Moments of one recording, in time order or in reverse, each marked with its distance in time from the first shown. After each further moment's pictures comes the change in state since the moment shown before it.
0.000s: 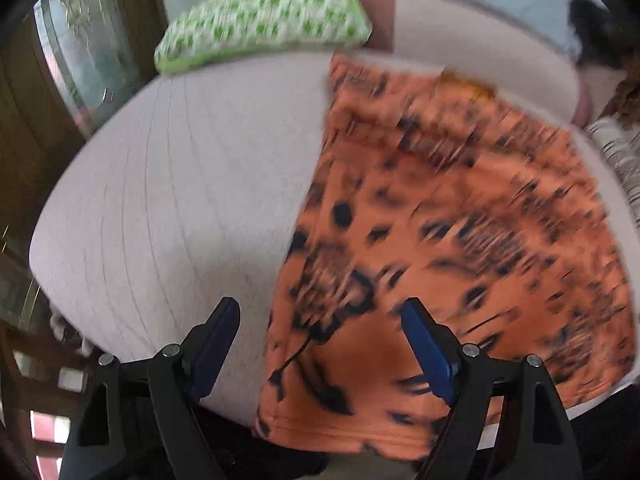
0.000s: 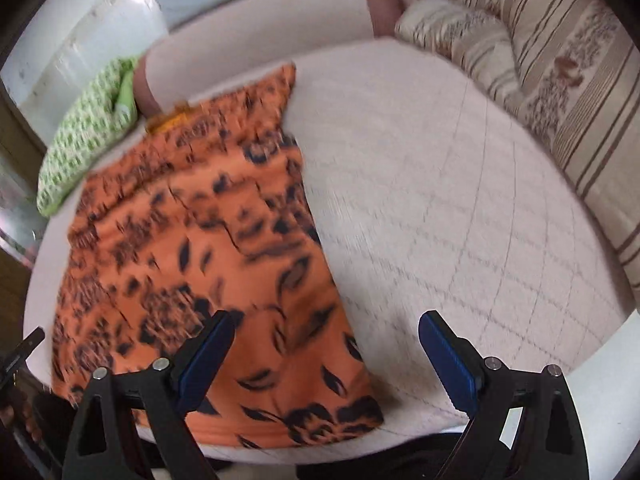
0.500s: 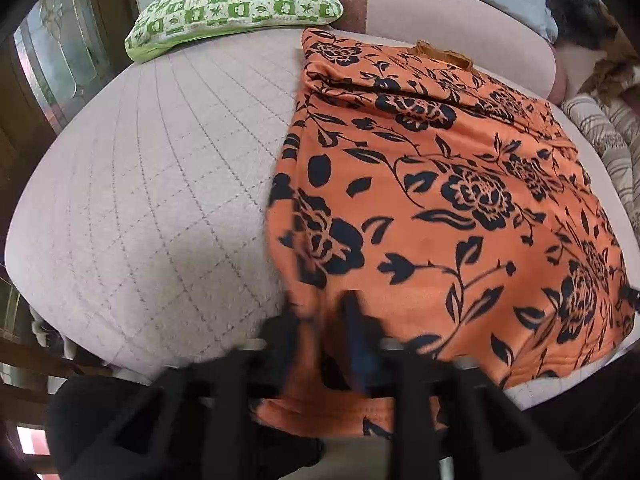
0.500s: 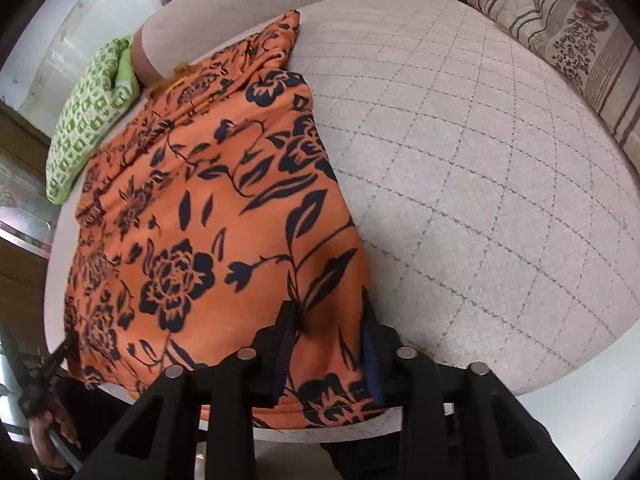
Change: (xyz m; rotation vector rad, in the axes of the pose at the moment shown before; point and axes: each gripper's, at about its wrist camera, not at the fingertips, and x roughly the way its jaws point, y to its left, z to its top) left arm -0.004 -0.007 -0.020 0.067 0.009 -0.101; right arm 0.011 0.003 -0.011 0.032 0.115 0.150
